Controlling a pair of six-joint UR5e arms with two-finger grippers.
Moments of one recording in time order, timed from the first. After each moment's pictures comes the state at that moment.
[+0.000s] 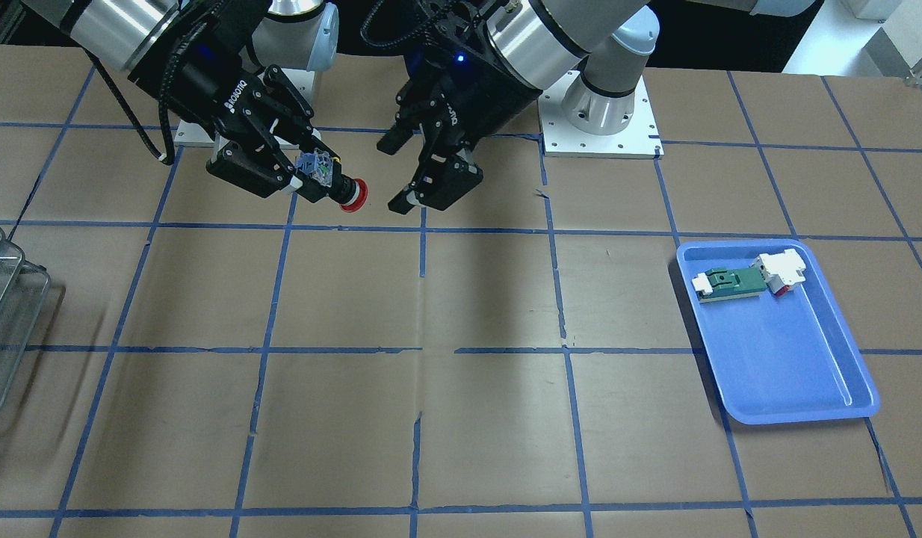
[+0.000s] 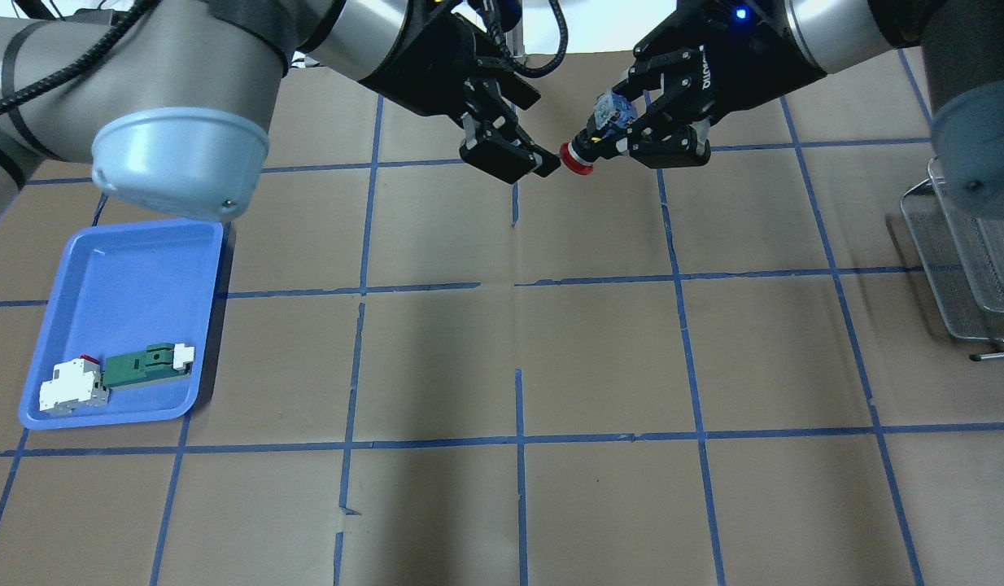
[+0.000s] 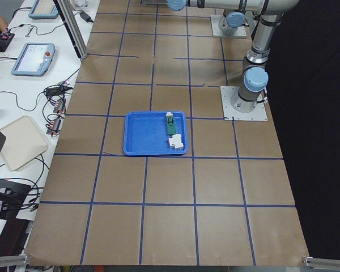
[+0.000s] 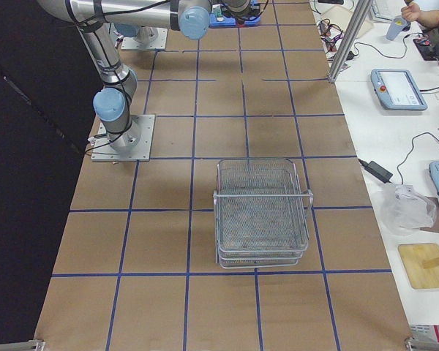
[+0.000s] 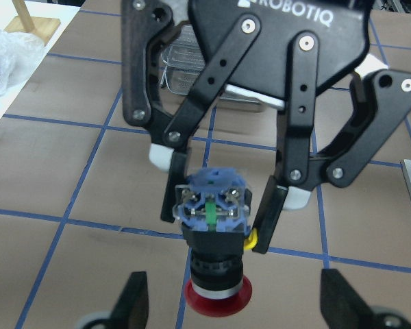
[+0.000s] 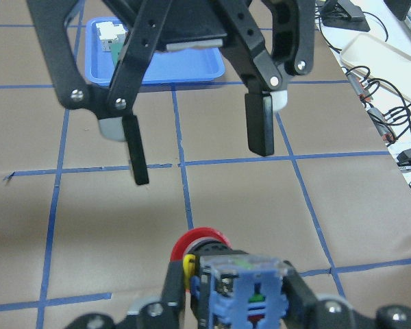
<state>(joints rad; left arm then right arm) -1.76 -1.65 -1.56 -1.22 0.99 1.07 1.49 -1.64 1.70 -1.81 -0.82 -1.50</state>
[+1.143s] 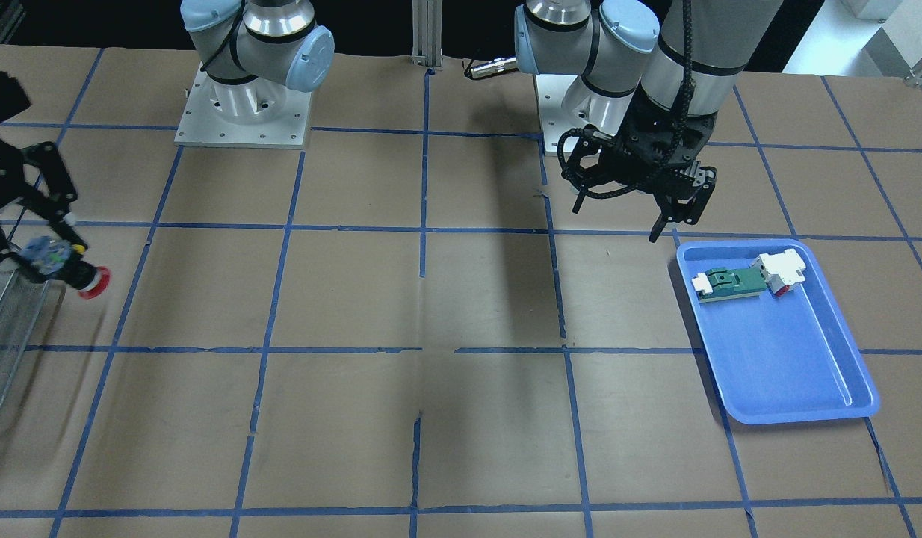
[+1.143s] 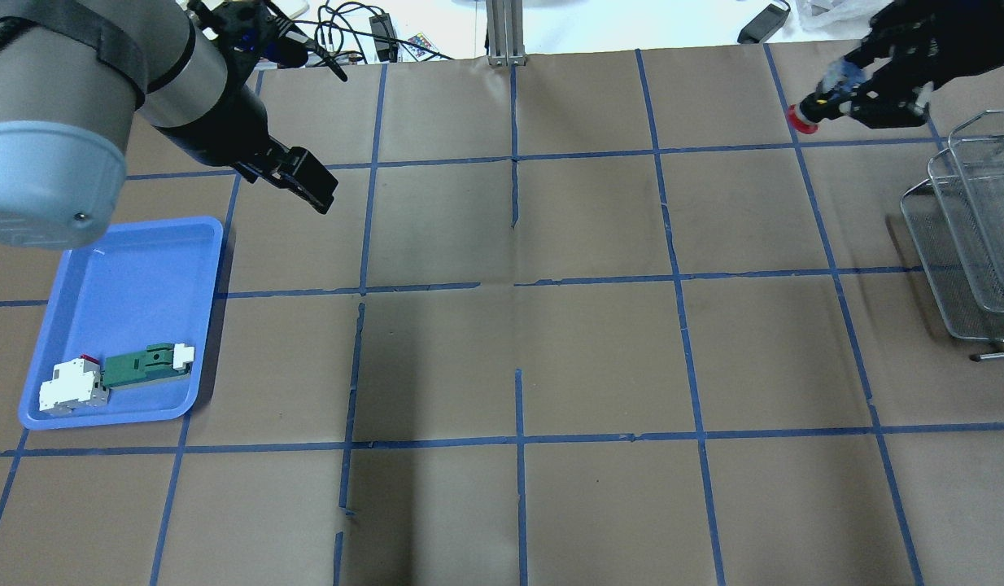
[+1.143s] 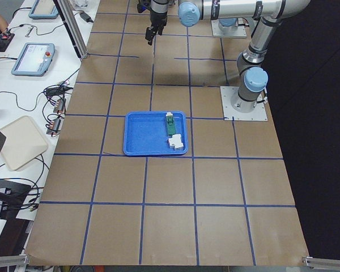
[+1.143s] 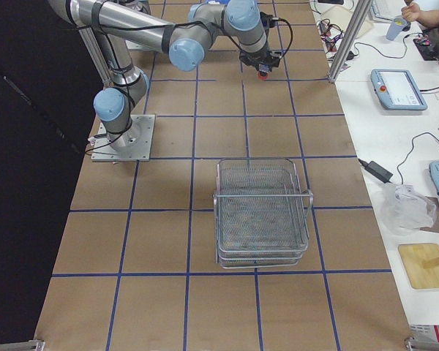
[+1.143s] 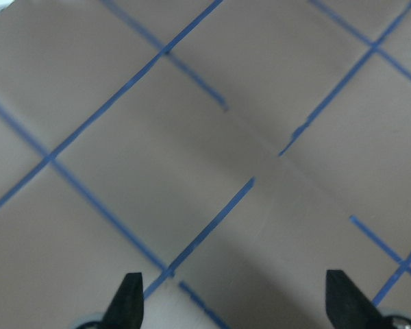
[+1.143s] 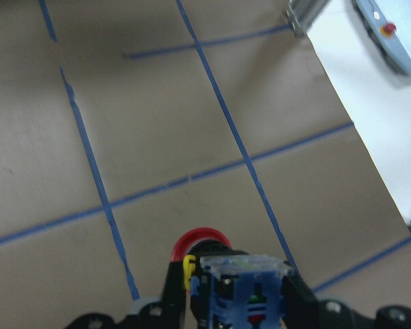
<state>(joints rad) -1.58 -1.56 -1.64 -1.39 1.53 0.36 1.11 -1.56 1.66 -1.89 -1.11 -1.66</state>
